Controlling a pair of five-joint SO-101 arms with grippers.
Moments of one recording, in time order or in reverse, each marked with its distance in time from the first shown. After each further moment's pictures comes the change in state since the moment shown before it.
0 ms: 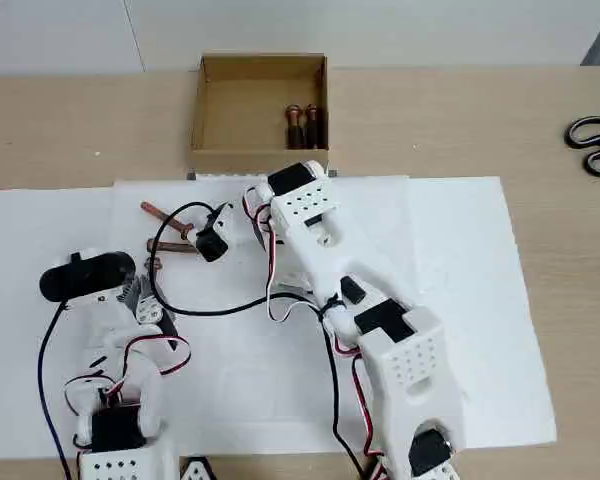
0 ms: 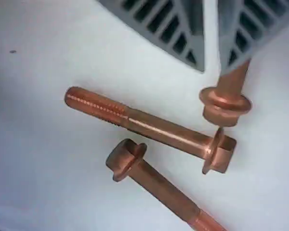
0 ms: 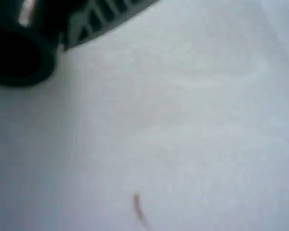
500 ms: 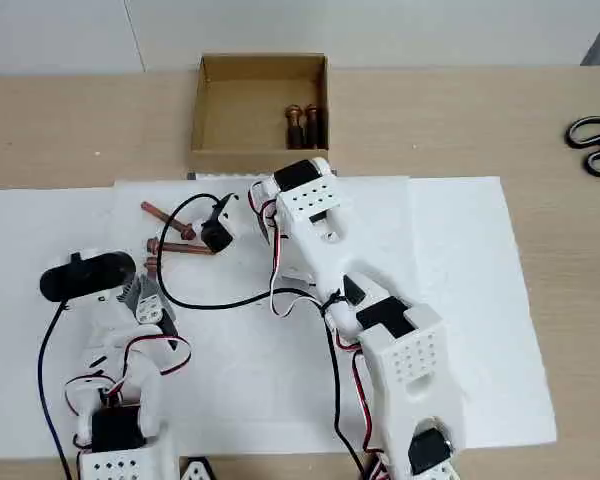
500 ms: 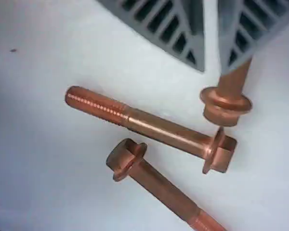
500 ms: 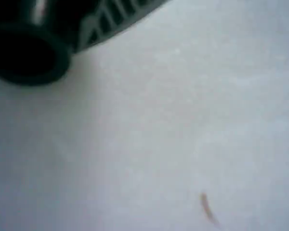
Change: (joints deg) left arm 0.0 0.0 0.0 0.0 0.0; right arm 0.6 0.1 -0.2 -1.4 -0.1
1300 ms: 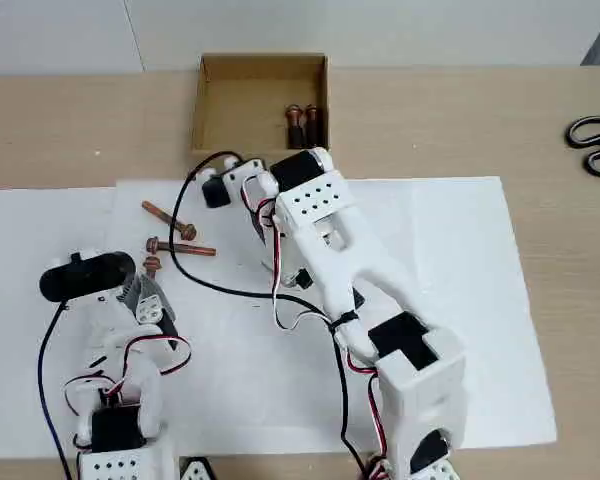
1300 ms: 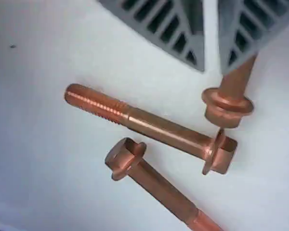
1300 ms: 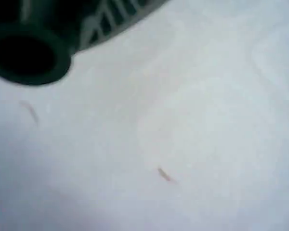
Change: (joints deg) left arm 0.0 0.0 0.0 0.0 0.0; right arm -1.7 -15.7 1.3 6.7 -35.5
